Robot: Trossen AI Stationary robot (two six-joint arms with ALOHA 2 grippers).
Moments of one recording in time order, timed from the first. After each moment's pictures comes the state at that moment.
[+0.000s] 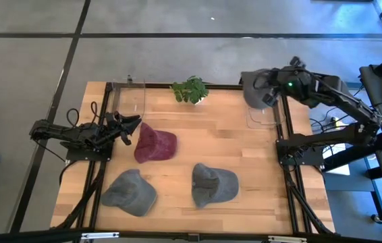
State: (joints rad) left arm -0.17 0.02 0.01 0.15 -0.72 -0.35; right arm -0.36 1.07 1.50 -1.23 0.69 -0.19
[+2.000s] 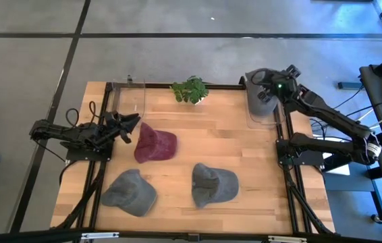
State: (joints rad) left arm -0.17 0.02 0.01 0.19 -0.77 -0.35; right arm -0.70 0.90 0.87 -0.52 0.69 -0.43
